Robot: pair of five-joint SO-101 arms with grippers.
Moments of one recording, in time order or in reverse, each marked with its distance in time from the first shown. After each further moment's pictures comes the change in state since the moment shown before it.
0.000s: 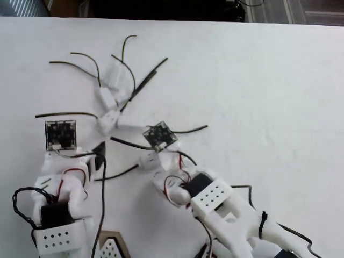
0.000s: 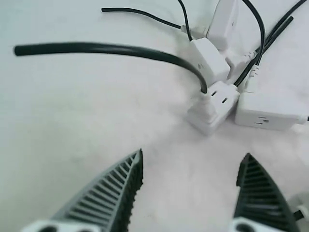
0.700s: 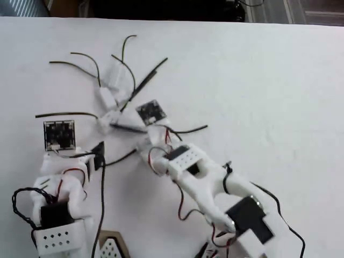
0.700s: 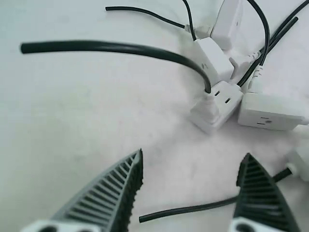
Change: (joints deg) left arm -0.3 0.0 -0.1 0.0 0.0; right arm 5.8 36.5 -23.5 -12.2 -2.9
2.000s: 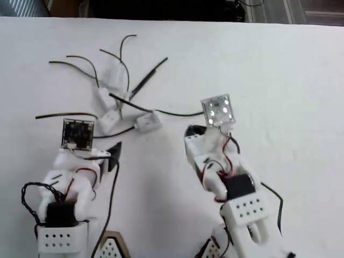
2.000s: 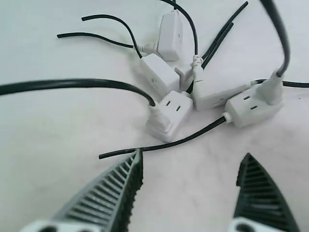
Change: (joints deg) left arm 11.4 0.0 -1.8 0.0 0.0; right arm 18.1 -63.0 24.0 14.7 4.0
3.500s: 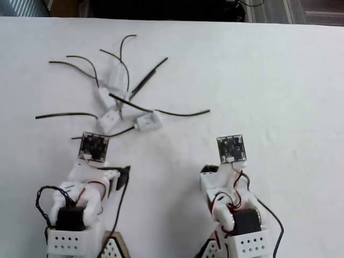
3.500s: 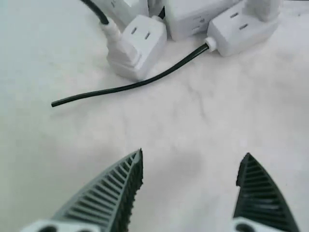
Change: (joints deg) left arm 2.7 -13.2 14.4 10.4 0.0; right arm 6.5 -38.6 25.1 26.4 0.1
